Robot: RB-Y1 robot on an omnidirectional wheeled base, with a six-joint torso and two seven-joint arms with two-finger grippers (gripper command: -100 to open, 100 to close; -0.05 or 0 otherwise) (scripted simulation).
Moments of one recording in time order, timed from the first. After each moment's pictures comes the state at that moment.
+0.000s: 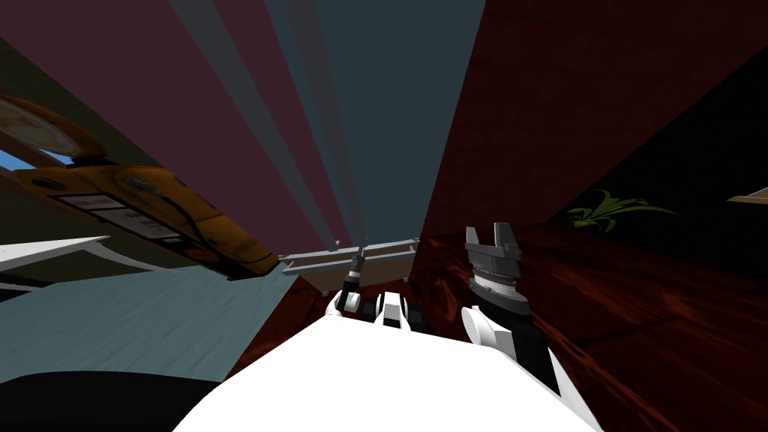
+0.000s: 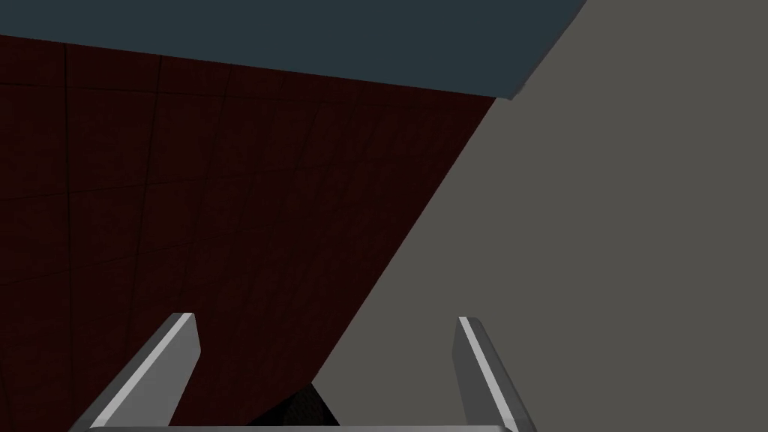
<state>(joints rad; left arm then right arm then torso) 0.08 0.10 -0.11 -1.03 0.10 -1.04 0.09 0.53 -0.03 0.00 -2.35 0.03 -0.55 0.02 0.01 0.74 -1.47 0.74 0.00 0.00</state>
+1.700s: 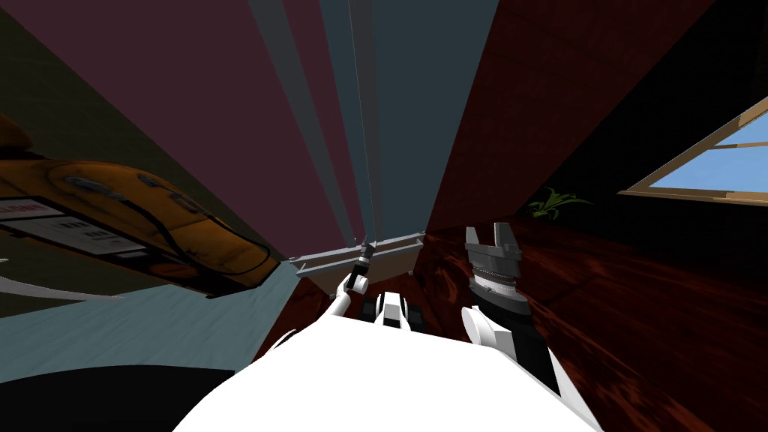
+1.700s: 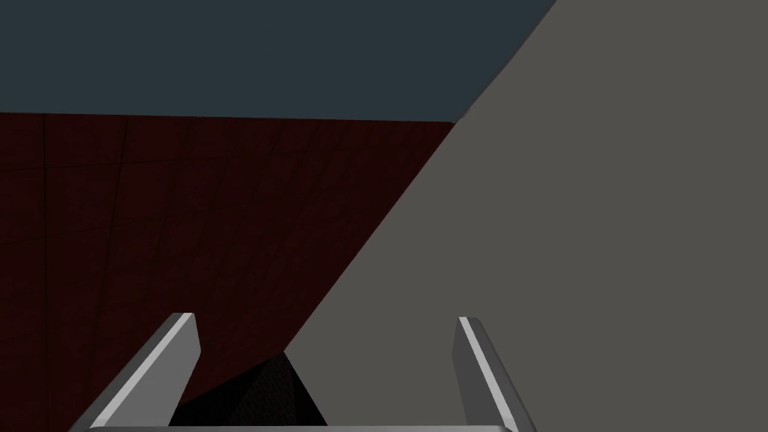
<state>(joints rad) -0.04 0.14 -0.26 -1.17 0.24 -0.75 0.35 0.53 -0.03 0.00 -2.35 0.03 -0.55 0.02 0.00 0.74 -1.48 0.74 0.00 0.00</state>
